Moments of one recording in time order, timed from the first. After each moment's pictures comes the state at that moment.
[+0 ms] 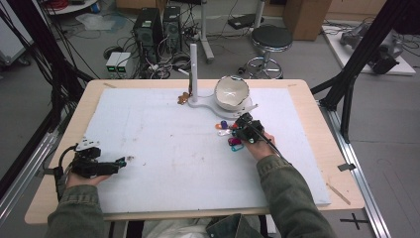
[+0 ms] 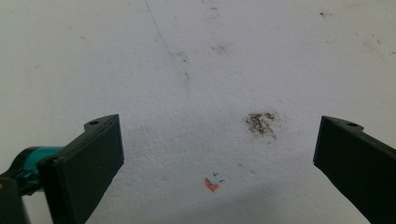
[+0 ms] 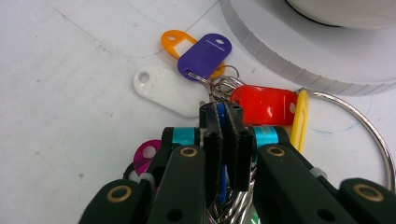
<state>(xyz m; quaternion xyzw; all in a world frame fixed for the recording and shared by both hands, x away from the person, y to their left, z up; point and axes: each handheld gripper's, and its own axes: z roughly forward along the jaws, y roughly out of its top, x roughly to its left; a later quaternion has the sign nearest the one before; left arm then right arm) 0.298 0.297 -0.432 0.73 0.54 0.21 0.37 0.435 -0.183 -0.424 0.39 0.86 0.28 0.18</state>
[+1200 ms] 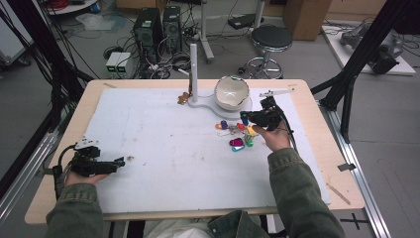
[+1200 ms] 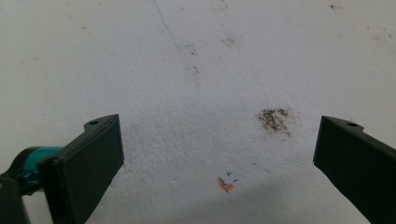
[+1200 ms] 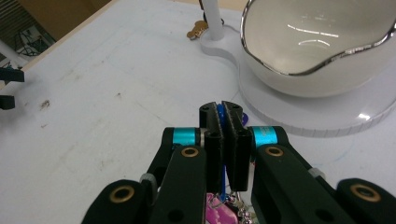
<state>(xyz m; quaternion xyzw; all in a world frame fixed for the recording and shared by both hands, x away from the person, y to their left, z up) 0.304 0.304 -0.437 0.73 0.54 0.20 0.37 0.428 -0.229 -0.351 0.42 0.78 0.46 0.07</state>
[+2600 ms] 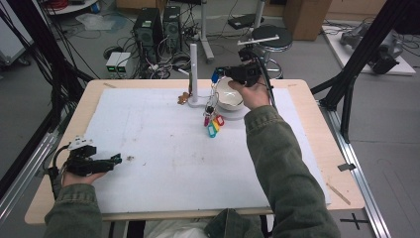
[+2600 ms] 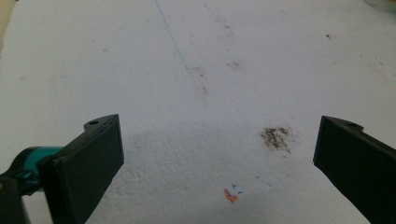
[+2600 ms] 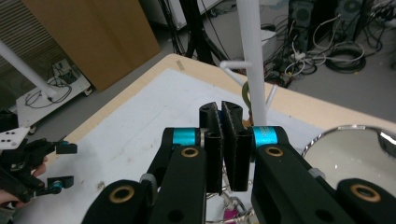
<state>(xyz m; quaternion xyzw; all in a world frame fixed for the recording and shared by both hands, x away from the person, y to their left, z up) 0.299 0.311 -0.430 0.70 0.55 0.23 0.40 0.467 -0.150 -0.228 0.39 0.76 0.51 0.08</state>
